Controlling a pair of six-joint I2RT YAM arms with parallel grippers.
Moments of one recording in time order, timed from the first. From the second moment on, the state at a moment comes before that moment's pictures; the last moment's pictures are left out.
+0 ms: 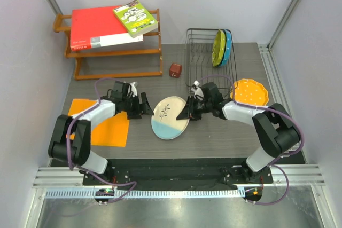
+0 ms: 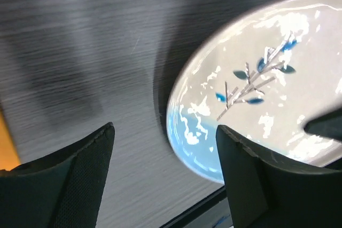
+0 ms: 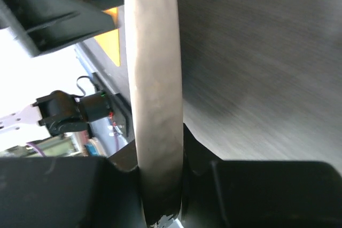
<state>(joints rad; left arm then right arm) -0.26 1.53 0.77 -0.25 0.45 -0.48 0.52 1.60 0.74 0.11 -0.65 0.81</state>
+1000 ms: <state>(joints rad) -0.28 1.07 0.98 -0.47 0.04 -0.19 0.36 1.94 2.00 -0.47 0.36 0.18</state>
